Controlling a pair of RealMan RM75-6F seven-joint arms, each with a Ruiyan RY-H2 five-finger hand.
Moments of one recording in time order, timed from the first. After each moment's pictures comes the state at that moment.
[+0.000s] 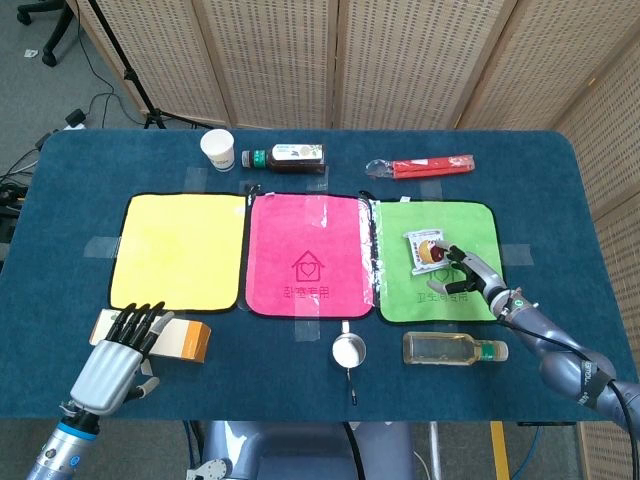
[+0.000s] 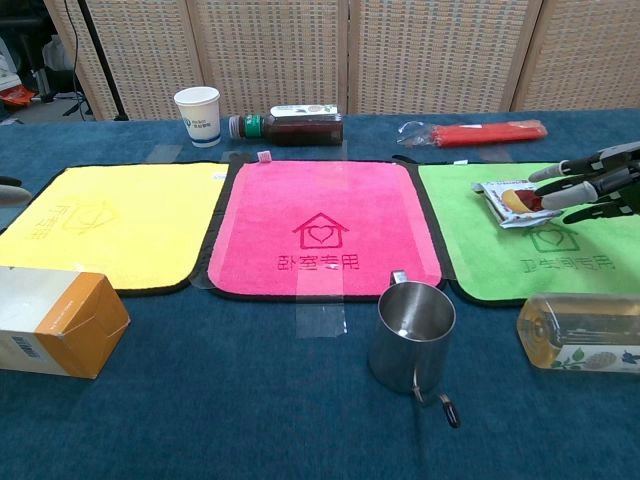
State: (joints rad) left arm -0.15 -1.30 0.09 -1.71 1.73 1.41 0.32; right arm 0.61 -1.24 0.45 -1.35 -1.08 0.18 0.81
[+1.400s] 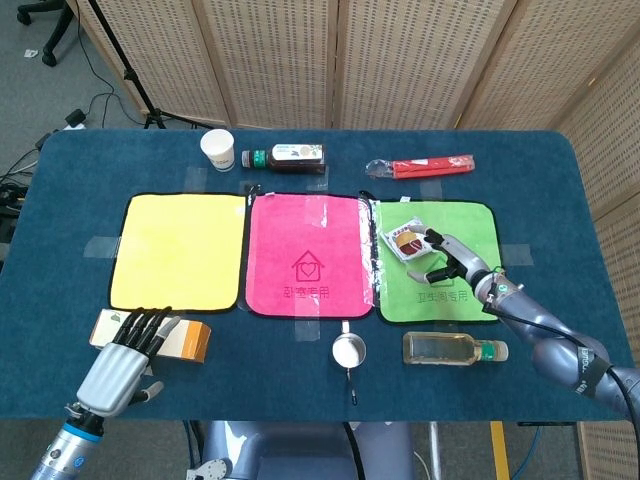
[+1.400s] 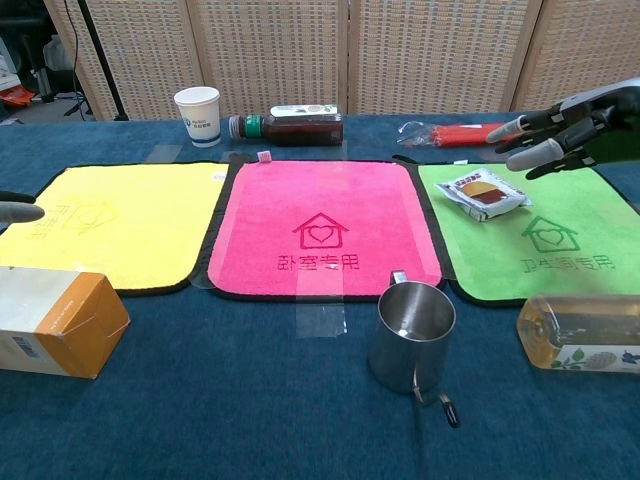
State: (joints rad) left arm -0.16 -1.30 0.10 -1.70 1.73 1.39 0.31; right arm 0.71 -1.16 0.45 -1.46 -0.97 0.20 0.65
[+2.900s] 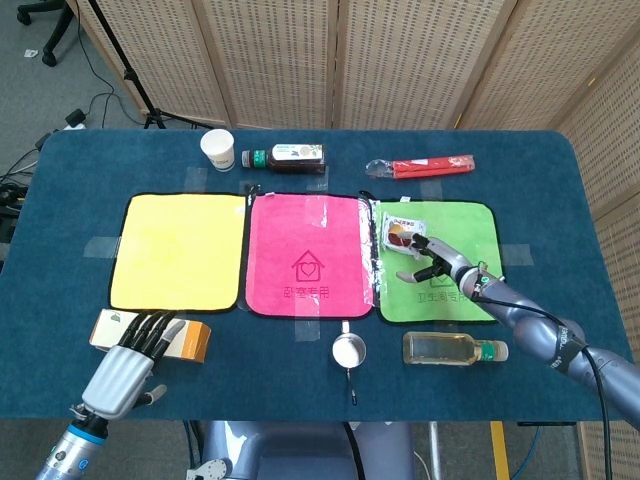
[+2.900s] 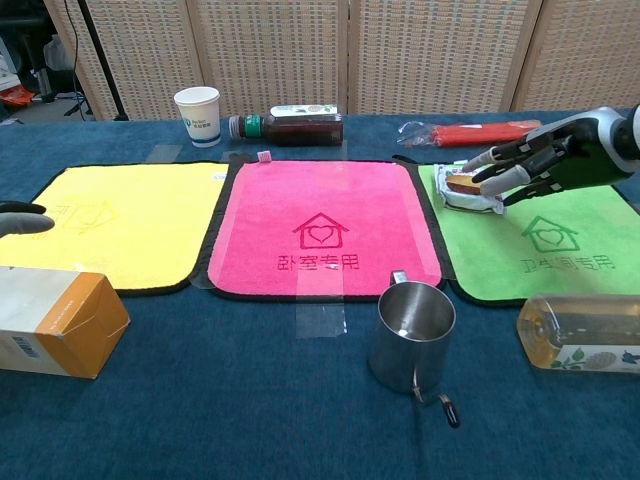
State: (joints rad) left arm -0.16 -1.32 0.11 -1.70 1.74 1.38 0.33; right arm 0.74 -1.31 0.55 -1.26 -0.95 0.00 0.58
